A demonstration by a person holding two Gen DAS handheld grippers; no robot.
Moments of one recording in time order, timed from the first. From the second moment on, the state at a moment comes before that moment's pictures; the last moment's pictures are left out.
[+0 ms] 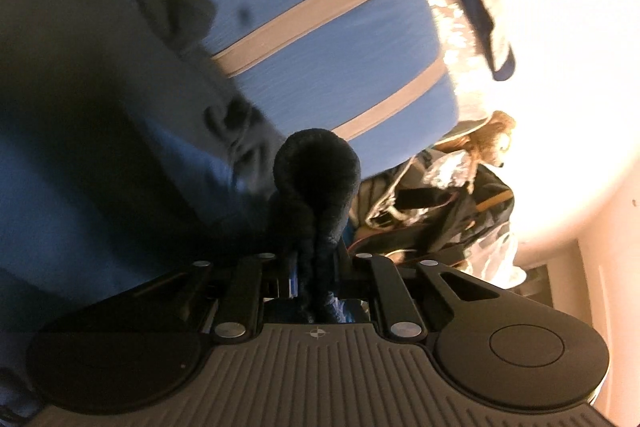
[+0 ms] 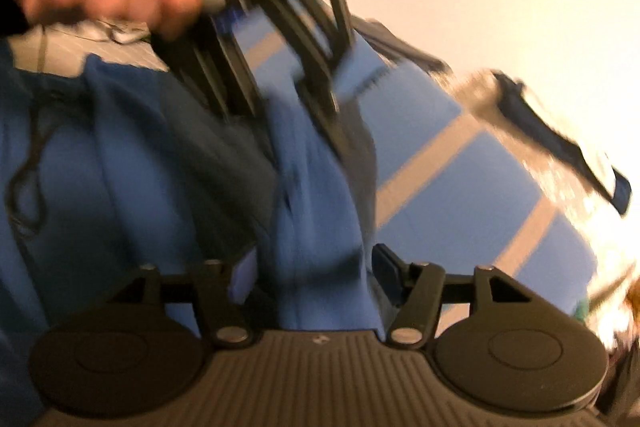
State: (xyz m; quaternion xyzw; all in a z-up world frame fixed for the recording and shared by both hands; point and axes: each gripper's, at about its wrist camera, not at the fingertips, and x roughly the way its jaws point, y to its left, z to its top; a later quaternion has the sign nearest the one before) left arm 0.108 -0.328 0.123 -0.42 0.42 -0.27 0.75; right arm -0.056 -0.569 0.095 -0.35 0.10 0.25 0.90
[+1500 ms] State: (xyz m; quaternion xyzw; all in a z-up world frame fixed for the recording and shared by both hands) left arm 0.142 -0.263 0.271 -0.54 0.21 -0.29 0.76; right arm 0.052 -0.693 0.086 -0.06 0.29 0.23 0.93
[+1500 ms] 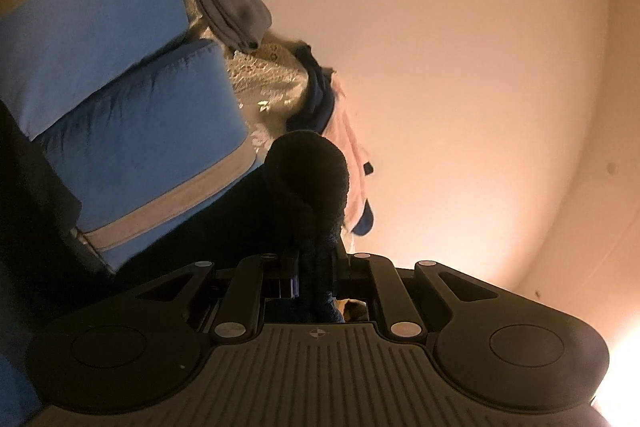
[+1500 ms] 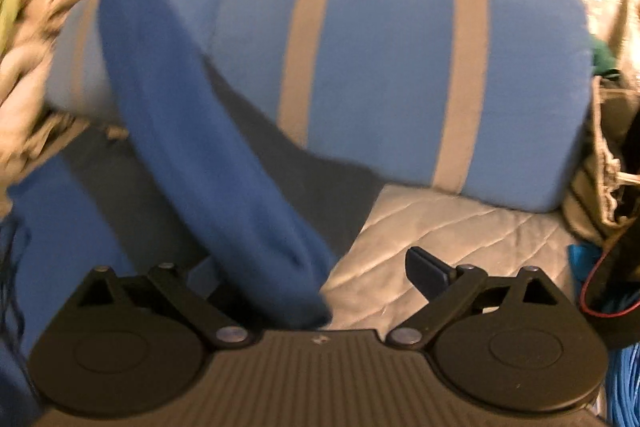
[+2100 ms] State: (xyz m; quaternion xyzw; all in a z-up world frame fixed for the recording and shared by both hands) left arm 0.146 -0.255 0.281 -0.52 0.19 -0.28 0.78; right arm 0.079 -0.670 0.037 -0.13 0.34 0.15 0.92
